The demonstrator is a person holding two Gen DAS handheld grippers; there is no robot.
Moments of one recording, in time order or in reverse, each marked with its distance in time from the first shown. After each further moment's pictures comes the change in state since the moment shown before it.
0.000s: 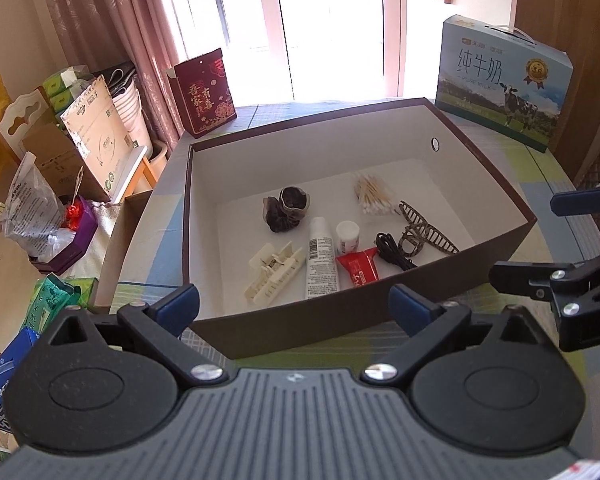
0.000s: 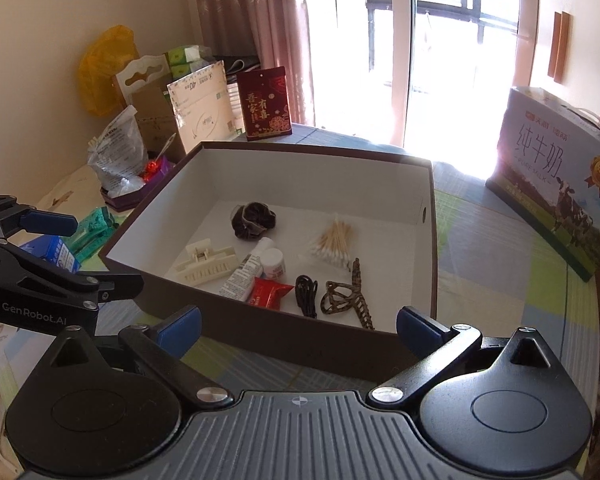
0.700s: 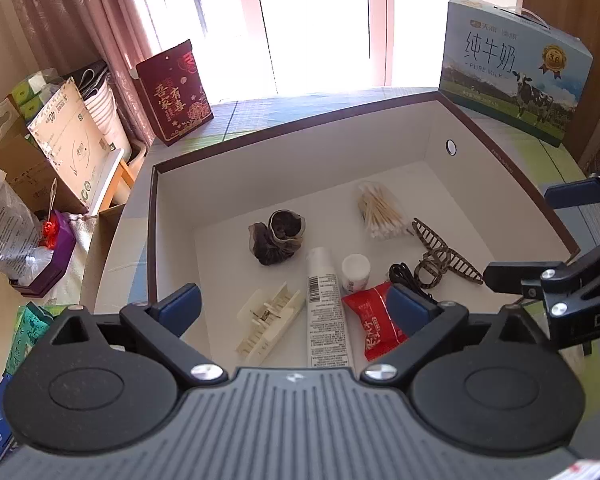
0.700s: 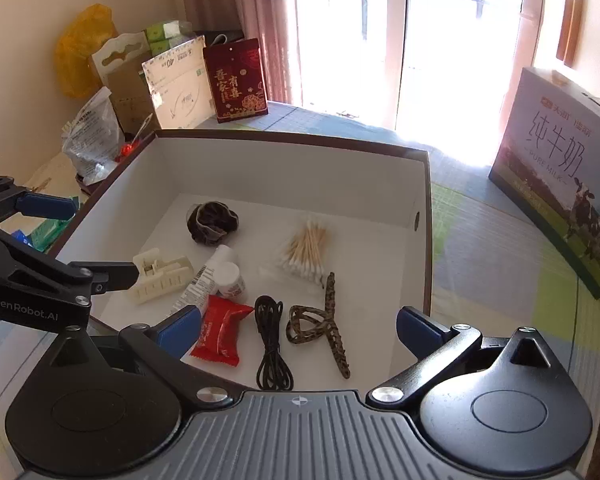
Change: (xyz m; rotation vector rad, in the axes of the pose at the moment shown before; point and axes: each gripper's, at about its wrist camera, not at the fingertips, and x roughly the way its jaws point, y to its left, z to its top) left arm 0.072 0.006 0.047 0.047 0.045 -0.038; right arm 0.065 -0.036 0.037 0.017 0.080 -0.034
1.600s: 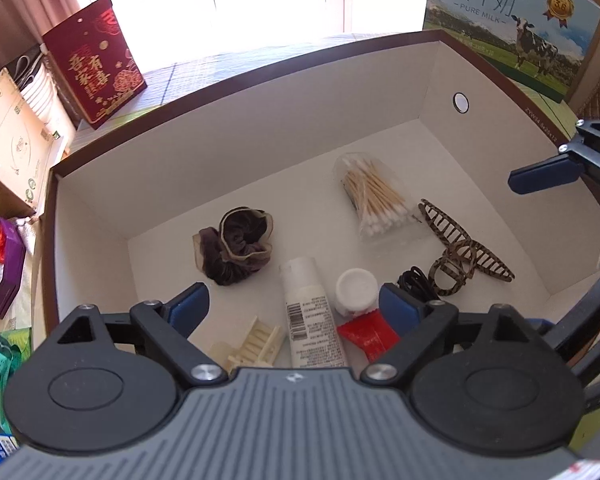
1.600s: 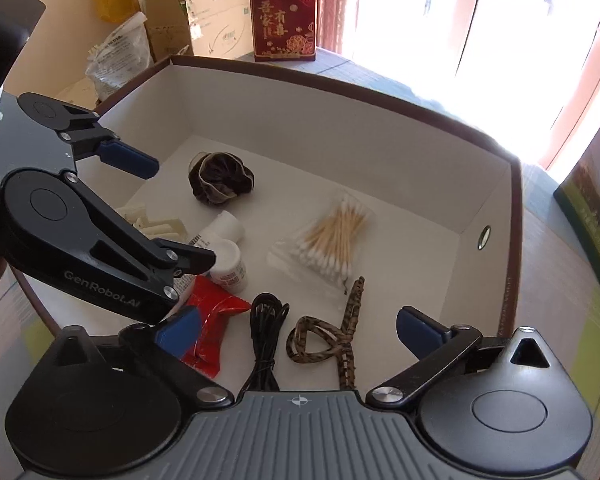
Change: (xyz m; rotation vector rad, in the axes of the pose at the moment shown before) left arm 0.104 -0.002 0.026 0.099 0.130 -0.115; right arm 0.082 0.004 0.016 -0.196 0.146 0.051
